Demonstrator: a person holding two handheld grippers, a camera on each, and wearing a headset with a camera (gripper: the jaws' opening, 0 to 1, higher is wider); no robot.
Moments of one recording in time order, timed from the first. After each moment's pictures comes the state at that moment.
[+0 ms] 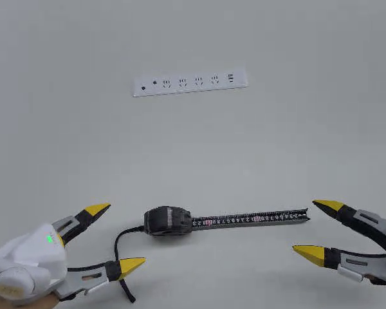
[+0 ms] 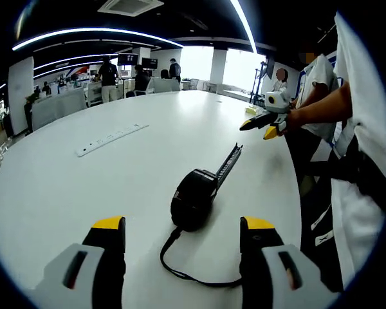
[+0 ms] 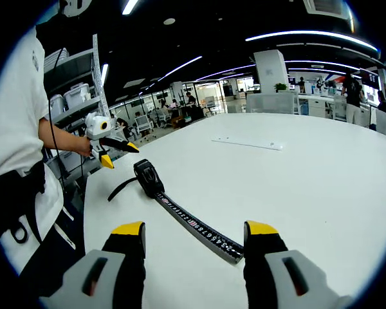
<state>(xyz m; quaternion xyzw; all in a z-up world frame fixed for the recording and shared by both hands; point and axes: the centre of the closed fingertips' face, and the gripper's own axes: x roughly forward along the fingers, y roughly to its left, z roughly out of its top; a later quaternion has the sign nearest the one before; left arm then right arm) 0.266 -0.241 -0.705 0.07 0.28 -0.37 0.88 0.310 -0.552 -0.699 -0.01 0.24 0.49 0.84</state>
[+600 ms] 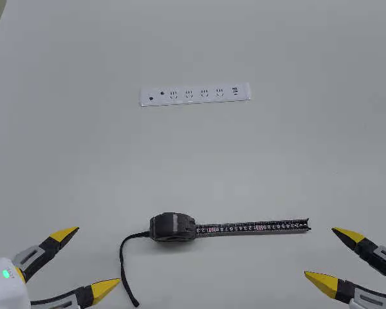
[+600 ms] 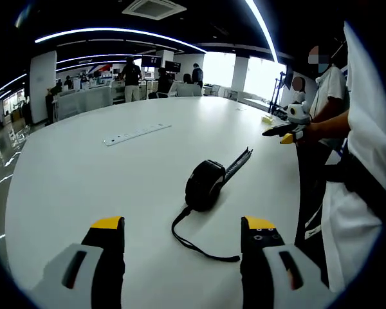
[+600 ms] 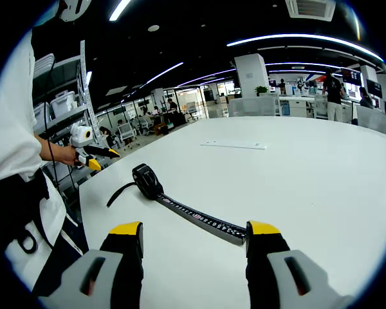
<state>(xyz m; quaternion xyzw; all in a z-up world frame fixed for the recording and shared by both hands) 0.231 -0.193 -0.690 0.04 0.28 -0.30 0.91 0.281 -0.570 -0.693 0.00 0.24 0.44 0.87</state>
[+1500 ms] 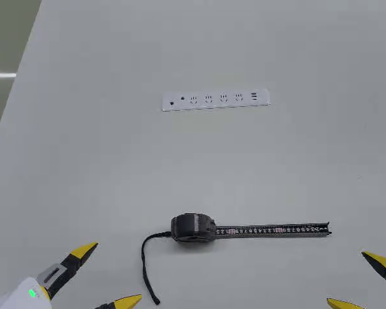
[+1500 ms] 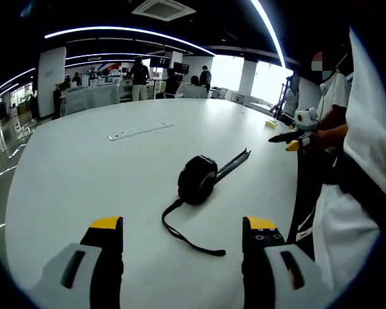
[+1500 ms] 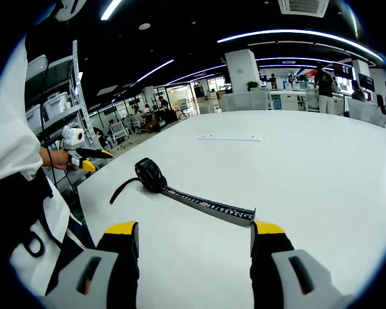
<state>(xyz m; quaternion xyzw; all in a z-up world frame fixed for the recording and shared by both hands) 0.206 -0.199 -0.690 0.02 0.28 -0.28 0.92 0.254 -0.574 -0.694 0.00 0.26 0.41 0.87</state>
